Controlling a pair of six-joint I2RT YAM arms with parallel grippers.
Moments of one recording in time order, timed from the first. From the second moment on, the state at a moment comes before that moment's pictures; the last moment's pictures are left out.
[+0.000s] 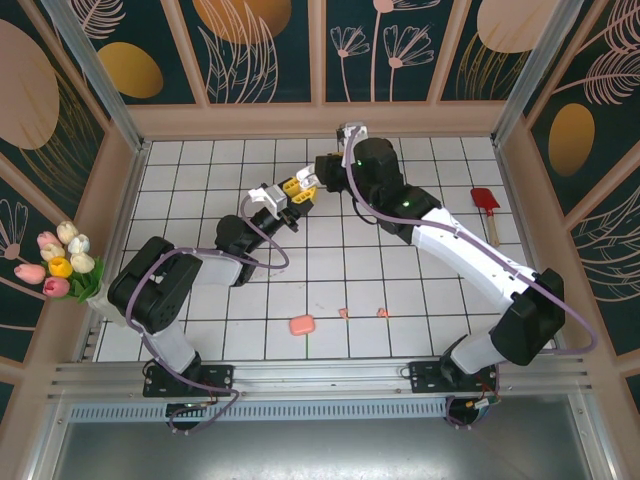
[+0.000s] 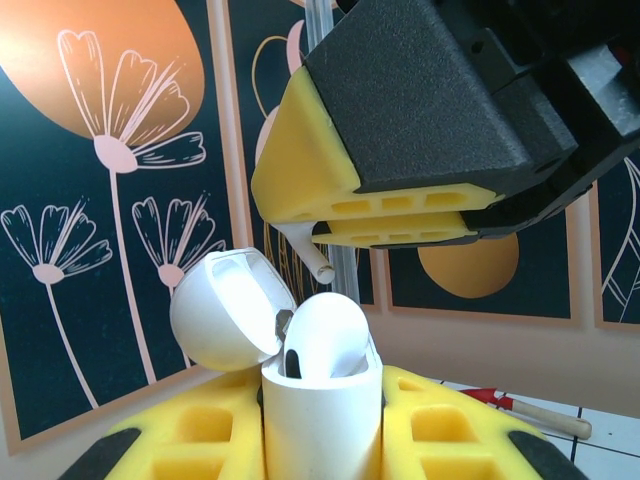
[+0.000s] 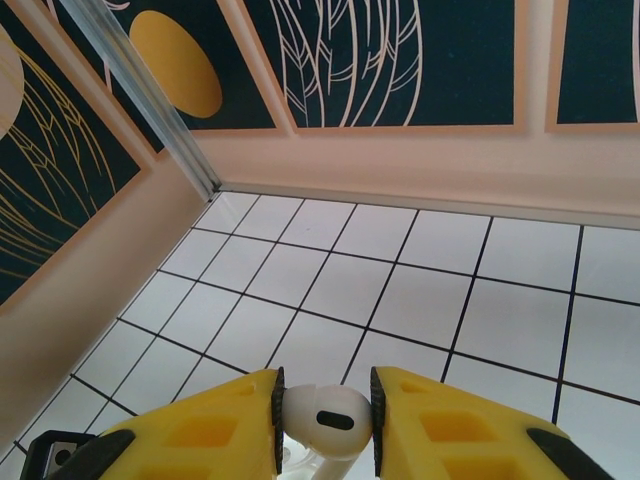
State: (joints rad) left arm -0.54 1.74 0.67 1.50 0.41 -0.08; right arm 0.72 1.47 1.36 -0.18 0.08 0.35
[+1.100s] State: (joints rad) left arm -0.54 1.75 0.67 1.50 0.41 -0.08; right arm 0.73 1.48 1.34 -0.19 0.07 0.36
